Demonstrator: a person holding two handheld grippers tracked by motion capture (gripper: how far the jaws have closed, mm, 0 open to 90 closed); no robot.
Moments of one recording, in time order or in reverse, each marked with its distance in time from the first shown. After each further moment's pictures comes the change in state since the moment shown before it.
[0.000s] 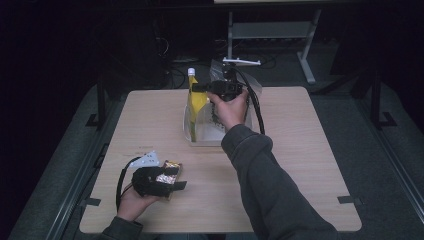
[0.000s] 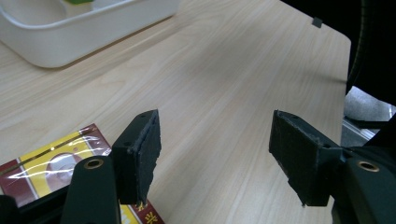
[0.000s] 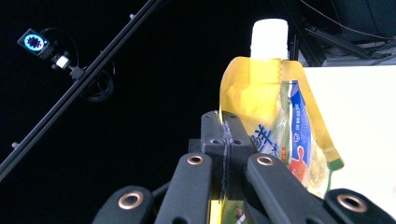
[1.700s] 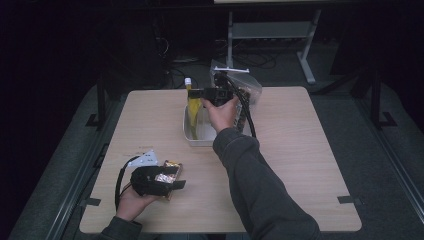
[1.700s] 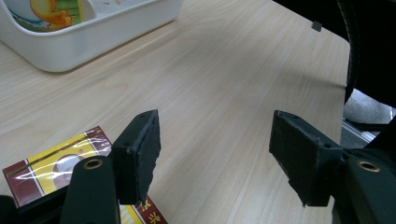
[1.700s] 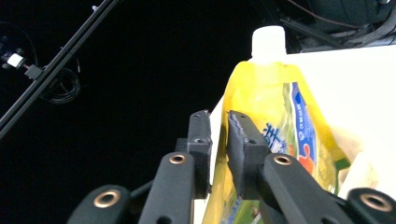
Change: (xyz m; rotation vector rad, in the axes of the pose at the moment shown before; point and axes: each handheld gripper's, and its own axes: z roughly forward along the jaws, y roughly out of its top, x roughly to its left) left arm 0.001 0.001 -0.003 -0.007 0.007 0.002; right arm -0.031 -0.014 0.037 0.018 -0.086 0.027
